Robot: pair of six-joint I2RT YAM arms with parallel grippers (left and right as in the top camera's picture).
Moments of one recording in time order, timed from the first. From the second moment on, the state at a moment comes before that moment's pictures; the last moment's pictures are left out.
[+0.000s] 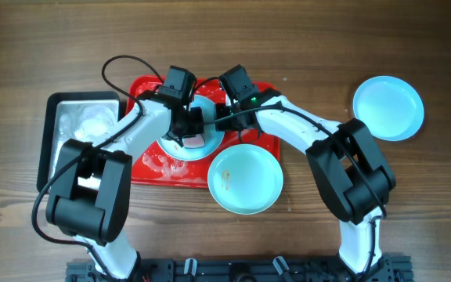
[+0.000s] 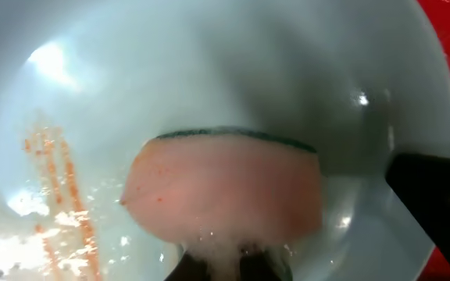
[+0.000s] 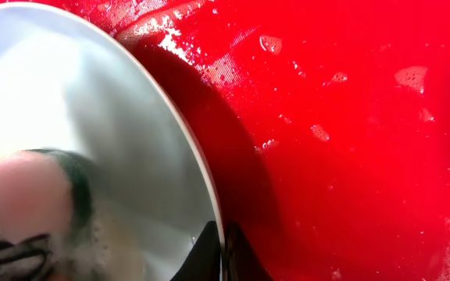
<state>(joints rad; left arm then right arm) -0.32 1.88 1.15 -0.61 0.10 -0.43 0.59 2.09 1.36 -0.42 -0.18 0.50</state>
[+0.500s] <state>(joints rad) -0.14 1.89 1.17 -0.61 0.05 -0.41 0.60 2.09 1.37 -0.41 -0.20 0.51</state>
